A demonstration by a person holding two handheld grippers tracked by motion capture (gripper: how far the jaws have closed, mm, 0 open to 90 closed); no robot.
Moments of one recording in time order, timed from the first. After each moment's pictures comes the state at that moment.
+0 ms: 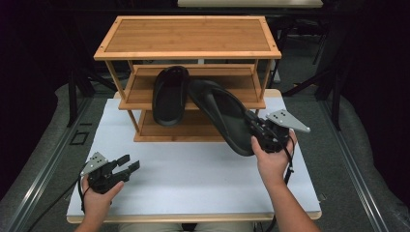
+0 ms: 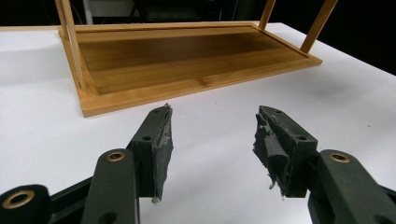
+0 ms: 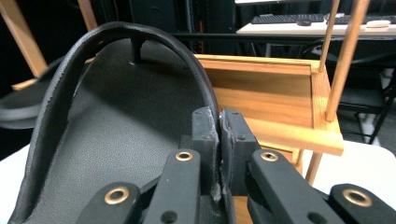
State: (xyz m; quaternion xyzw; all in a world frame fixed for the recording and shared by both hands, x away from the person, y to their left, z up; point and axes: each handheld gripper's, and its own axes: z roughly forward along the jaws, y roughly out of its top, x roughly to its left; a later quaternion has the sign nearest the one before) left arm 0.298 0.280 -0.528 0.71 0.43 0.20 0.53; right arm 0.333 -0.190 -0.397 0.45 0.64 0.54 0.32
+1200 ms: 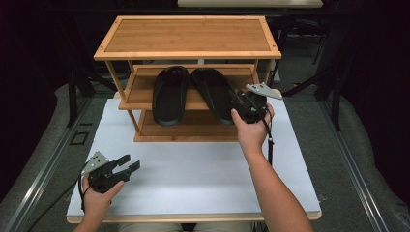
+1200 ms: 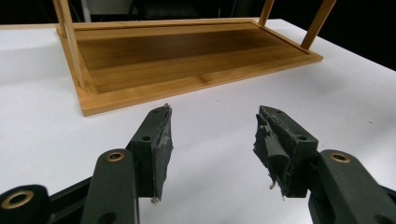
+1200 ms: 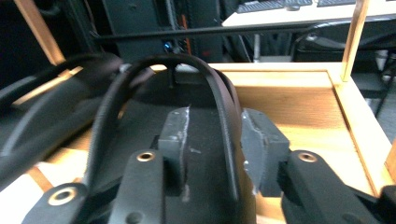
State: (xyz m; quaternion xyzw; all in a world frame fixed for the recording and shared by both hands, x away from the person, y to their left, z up) left arm 0.302 0.281 -0.528 0.71 0.43 0.20 0.52; right arm 0.411 -0.157 -0.391 0.50 0.62 0.53 0.30
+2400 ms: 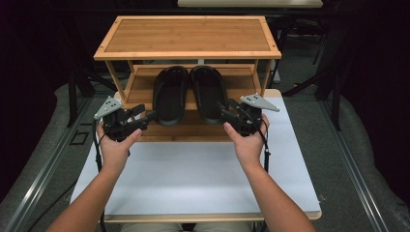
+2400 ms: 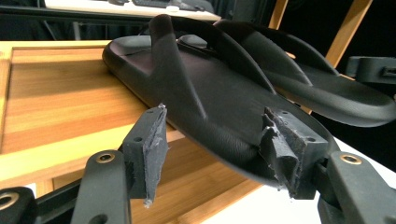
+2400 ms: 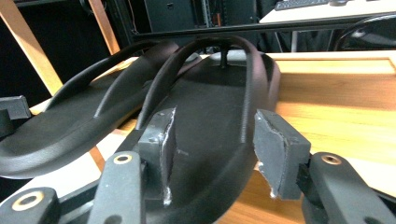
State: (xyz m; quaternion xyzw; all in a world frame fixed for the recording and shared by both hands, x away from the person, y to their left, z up) left arm 0.382 0.213 -0.405 0.68 0.40 0.23 0.57; right arm 0.381 -0.140 -0.398 0.46 0.64 0.56 0.26
